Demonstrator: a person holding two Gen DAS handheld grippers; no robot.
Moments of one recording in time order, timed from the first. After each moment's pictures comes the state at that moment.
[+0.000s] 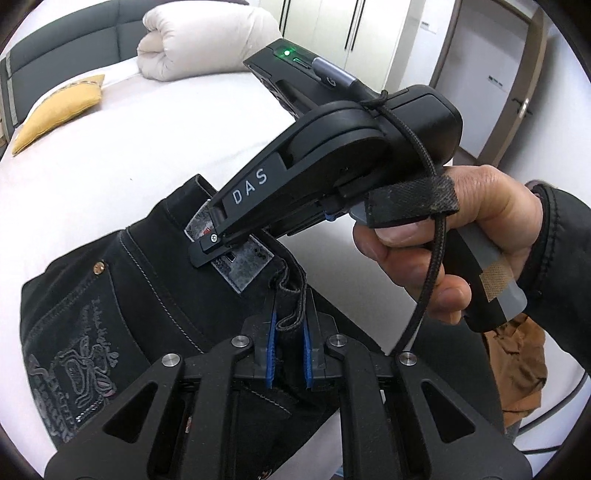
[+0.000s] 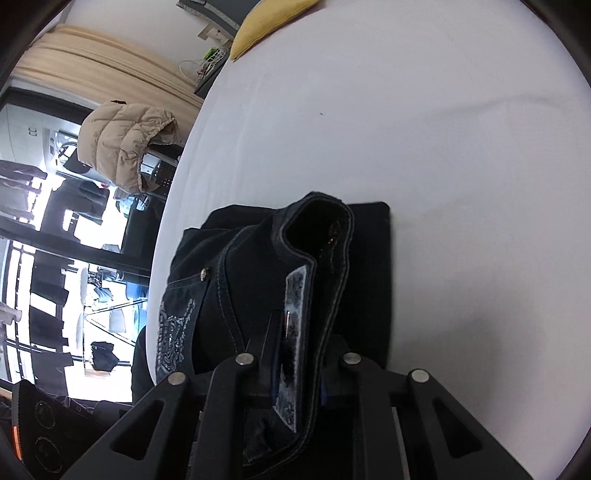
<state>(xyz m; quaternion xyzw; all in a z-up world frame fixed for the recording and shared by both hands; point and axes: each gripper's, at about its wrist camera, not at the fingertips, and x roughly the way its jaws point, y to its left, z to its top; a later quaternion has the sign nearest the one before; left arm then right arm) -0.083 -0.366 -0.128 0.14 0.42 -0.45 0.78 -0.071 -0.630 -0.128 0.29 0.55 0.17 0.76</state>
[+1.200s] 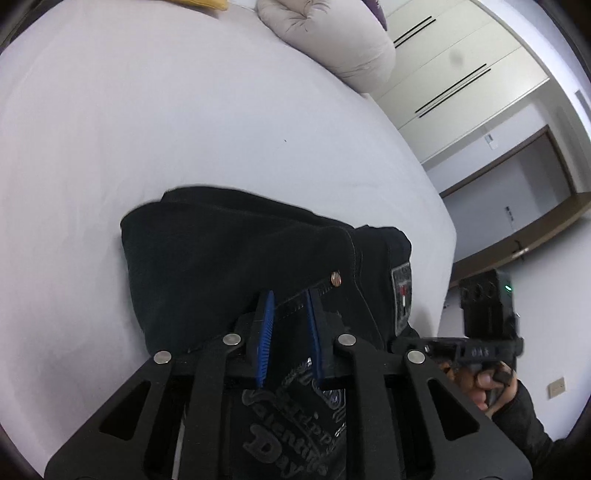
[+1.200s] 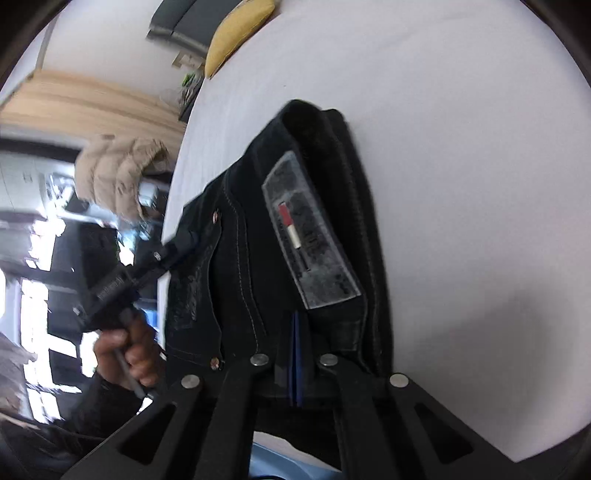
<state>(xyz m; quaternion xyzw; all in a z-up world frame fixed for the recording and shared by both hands) 0.113 -0.224 -0.178 -0.13 0.53 -0.41 0.73 -0.139 -0.607 -0.152 0.39 0.53 0.13 0.74</state>
